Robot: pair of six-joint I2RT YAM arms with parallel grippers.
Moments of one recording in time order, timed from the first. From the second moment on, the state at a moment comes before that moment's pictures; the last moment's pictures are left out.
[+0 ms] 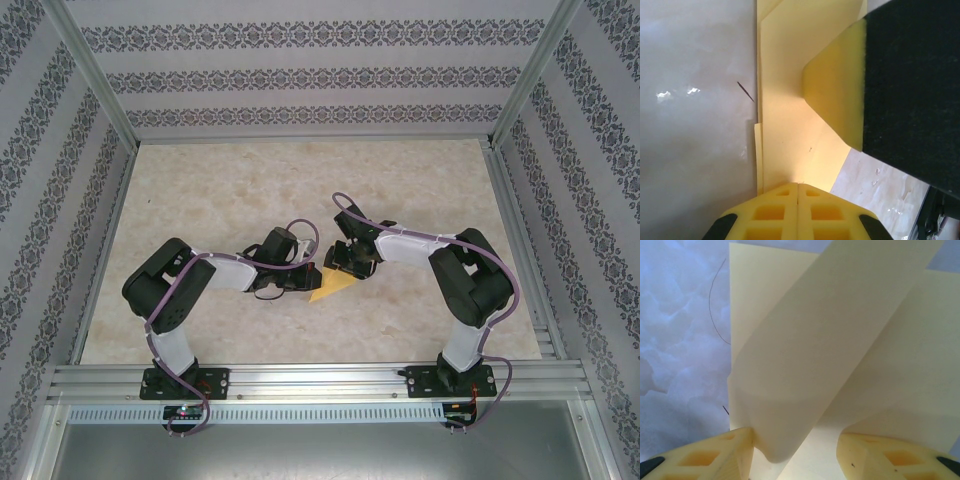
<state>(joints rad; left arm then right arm) -0.65 1.80 0.75 0.19 0.57 -0.68 0.62 1.82 1.02 -0.44 -0.19 0.84</state>
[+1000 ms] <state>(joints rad) -0.65 1.81 0.76 0.16 0.57 -0.68 0.61 1.60 0.89 -0.35 -0.26 0.81</state>
